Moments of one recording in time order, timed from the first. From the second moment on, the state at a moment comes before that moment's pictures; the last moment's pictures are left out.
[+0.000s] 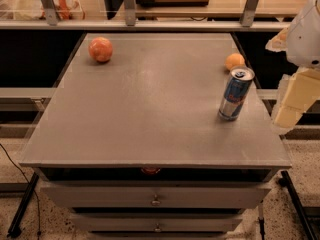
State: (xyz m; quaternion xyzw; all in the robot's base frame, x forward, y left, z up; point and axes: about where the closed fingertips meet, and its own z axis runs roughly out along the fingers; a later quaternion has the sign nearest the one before) arm 0.438 -0.217 0.976 -0.60 0.78 -0.03 0.16
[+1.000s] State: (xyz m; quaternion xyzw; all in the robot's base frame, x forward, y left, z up) arm 0.457 -0.227 0.973 -0.59 0.78 0.00 0.21
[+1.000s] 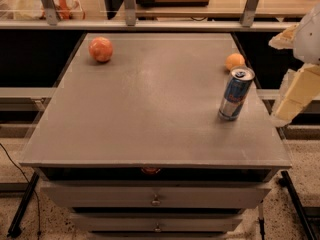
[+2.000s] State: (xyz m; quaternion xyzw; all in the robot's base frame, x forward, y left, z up) arm 0.490 -0.228 0.937 -0.53 0.75 0.19 0.35
